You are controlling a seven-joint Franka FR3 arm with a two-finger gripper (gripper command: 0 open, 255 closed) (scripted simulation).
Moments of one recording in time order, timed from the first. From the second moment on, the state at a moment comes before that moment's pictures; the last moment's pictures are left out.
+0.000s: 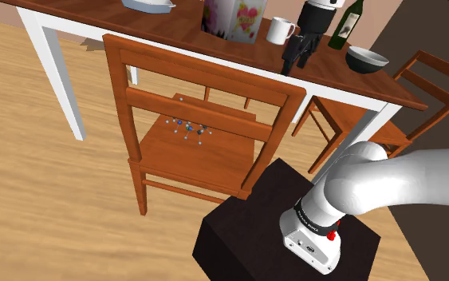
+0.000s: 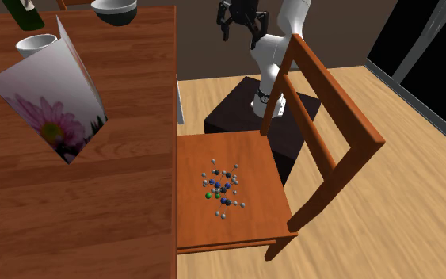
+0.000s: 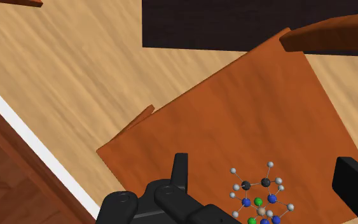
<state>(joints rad) 0.02 -0.79 -0.06 -2.27 -0.12 1.49 -0.07</state>
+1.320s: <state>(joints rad) 0.02 -0.33 0.06 -2.35 -0.03 2.05 0.27</state>
